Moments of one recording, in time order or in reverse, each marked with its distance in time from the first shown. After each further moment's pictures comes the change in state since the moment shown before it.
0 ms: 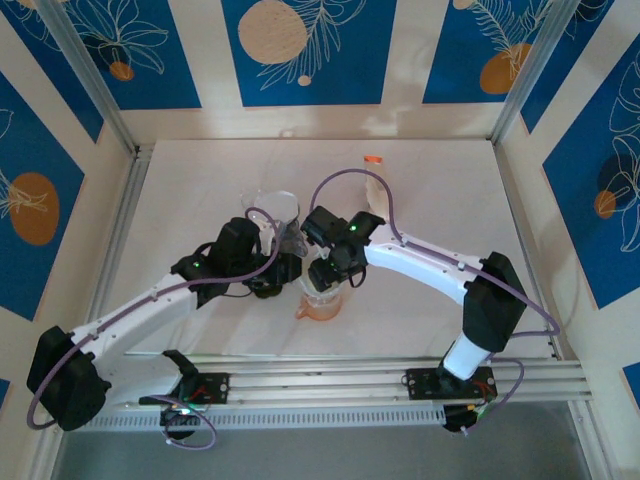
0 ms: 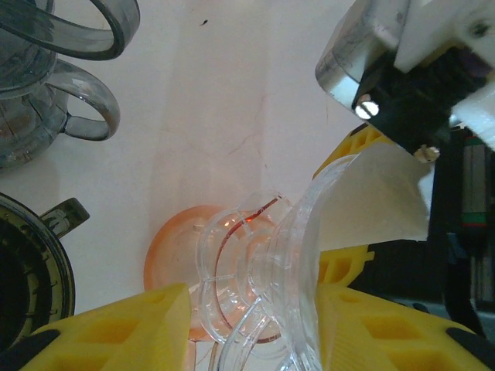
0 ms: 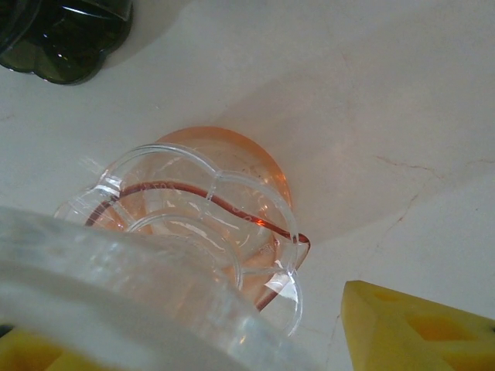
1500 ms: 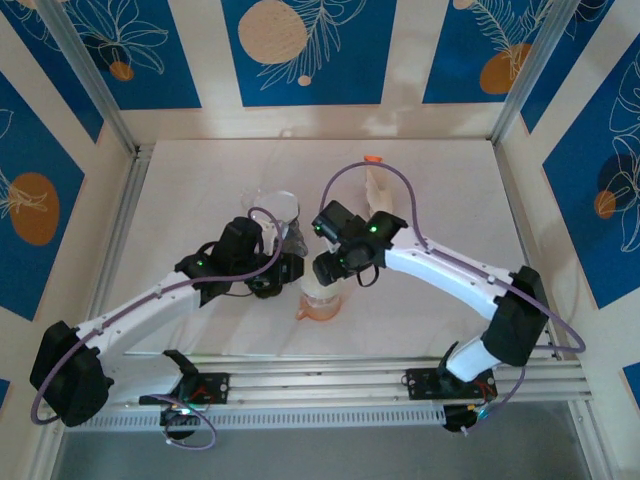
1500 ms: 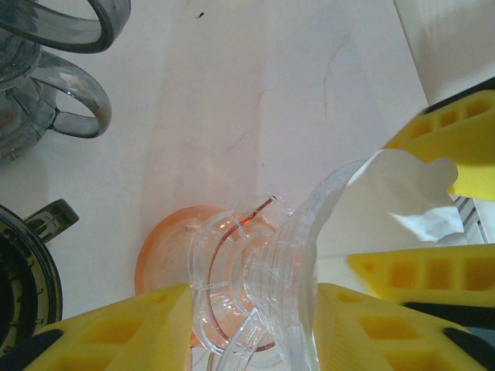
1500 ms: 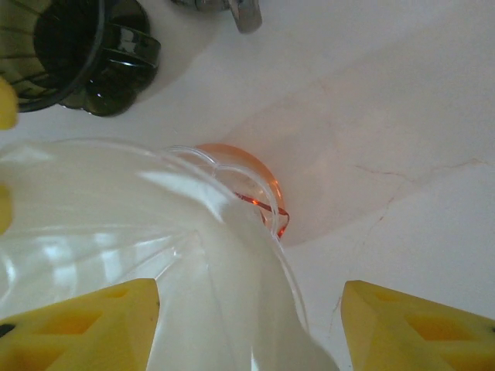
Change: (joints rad) left arm 0.000 0.027 -0.002 0.022 0.018 -0.011; right arm -0.003 -0.146 -0.011 0.002 0.018 0.036
